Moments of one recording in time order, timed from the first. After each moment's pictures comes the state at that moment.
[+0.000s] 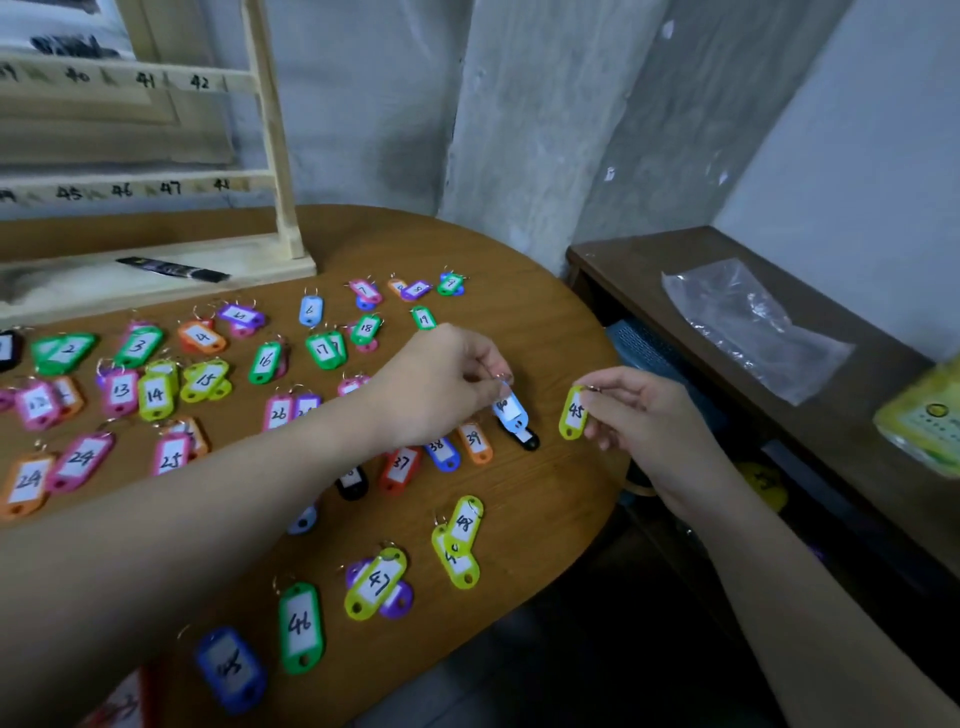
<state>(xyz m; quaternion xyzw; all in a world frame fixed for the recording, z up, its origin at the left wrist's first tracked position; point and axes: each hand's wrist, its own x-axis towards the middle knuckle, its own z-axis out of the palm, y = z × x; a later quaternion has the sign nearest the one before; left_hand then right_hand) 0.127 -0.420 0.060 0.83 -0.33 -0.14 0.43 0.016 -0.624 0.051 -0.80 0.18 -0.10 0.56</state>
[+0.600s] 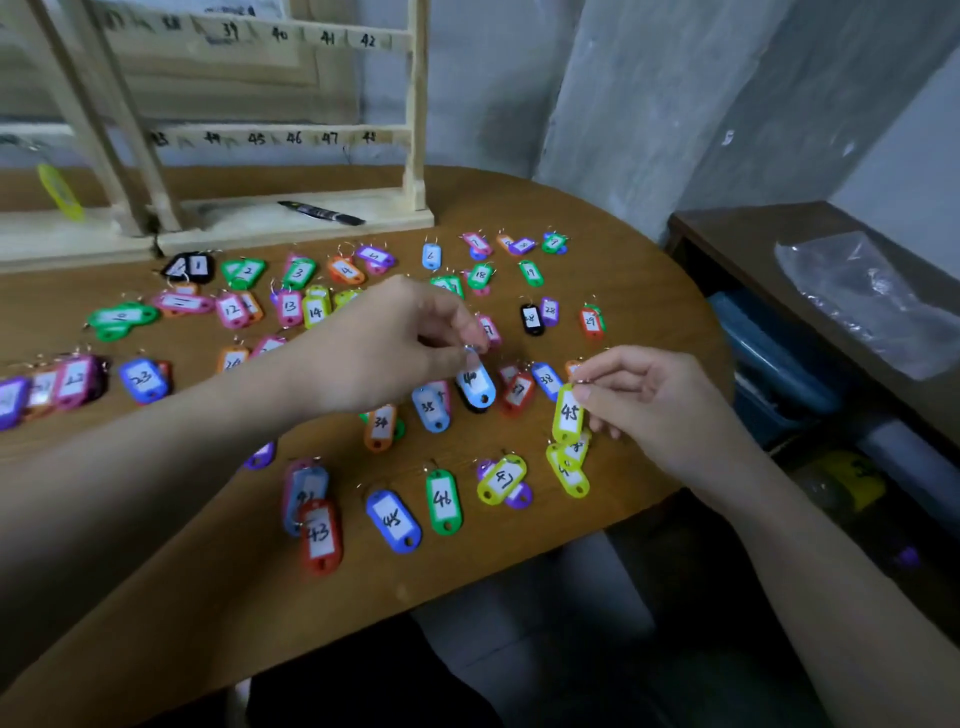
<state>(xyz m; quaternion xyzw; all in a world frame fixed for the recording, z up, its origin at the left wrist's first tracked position) 0.089 -0.277 0.075 0.85 -0.30 -0.13 0.43 -0.004 -0.522 0.058 -0.85 0.06 -0.03 0.53</state>
